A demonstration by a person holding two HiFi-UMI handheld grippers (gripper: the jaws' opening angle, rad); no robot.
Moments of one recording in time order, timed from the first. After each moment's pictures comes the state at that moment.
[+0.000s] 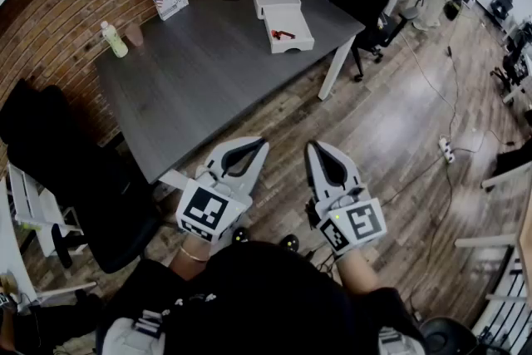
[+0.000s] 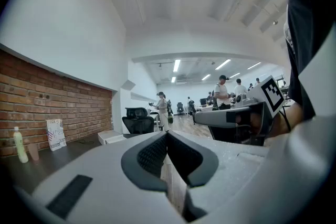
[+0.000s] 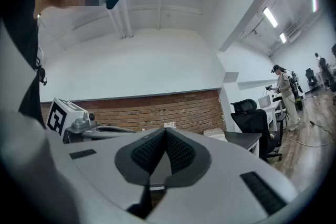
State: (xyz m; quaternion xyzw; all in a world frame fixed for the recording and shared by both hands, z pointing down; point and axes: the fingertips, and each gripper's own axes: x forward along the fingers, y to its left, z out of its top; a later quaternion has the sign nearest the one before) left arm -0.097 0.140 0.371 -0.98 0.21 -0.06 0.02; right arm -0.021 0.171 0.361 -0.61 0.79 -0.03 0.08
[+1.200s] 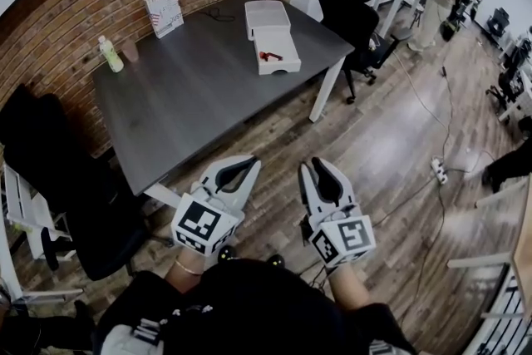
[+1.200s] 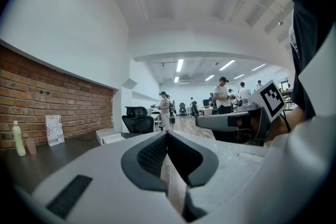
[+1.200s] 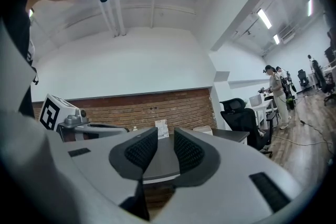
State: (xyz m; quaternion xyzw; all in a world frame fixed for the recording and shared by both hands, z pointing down) left arm -0.057 0.153 0.374 -0.97 0.22 -0.05 0.01; right arm 0.039 0.186 0.375 -0.64 0.76 -0.04 0.07
